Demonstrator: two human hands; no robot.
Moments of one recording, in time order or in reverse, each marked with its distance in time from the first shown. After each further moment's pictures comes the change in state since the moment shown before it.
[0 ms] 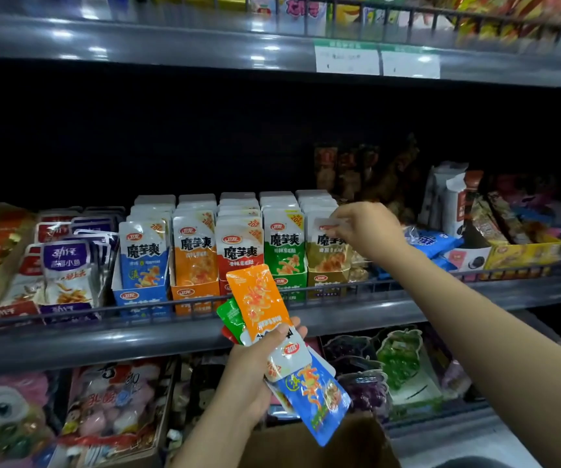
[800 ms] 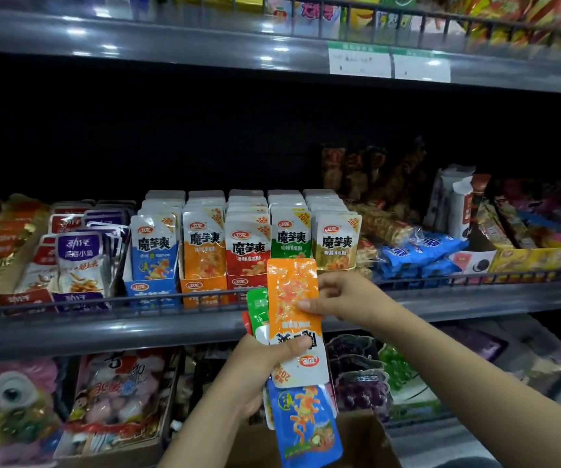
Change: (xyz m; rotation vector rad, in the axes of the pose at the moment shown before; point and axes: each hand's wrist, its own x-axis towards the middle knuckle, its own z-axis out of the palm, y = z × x) left_hand -0.003 0.005 -0.014 0.264 -0.136 -0.028; right_hand -0.082 -0.035 0.015 0.807 -0.582 0.178
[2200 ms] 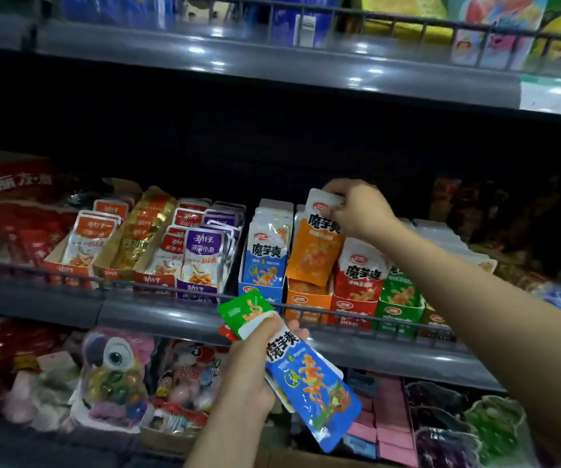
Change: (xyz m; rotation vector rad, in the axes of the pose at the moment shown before) left_hand -0.025 0.041 -0.100 -0.587 0.411 0.123; right_hand 0.140 -0.151 0.060 -0.643 0.364 -0.311
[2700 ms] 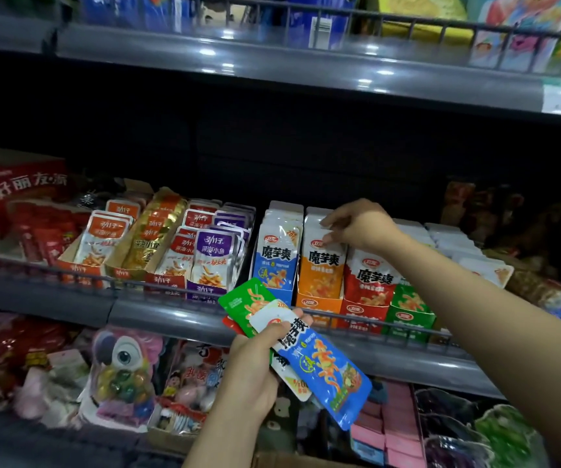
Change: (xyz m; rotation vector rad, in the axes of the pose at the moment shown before) left_hand -0.003 0.011 -0.005 0.097 -0.093 0.154; right_hand 0.005 0.007 0.016 0.037 -0.245 0.081
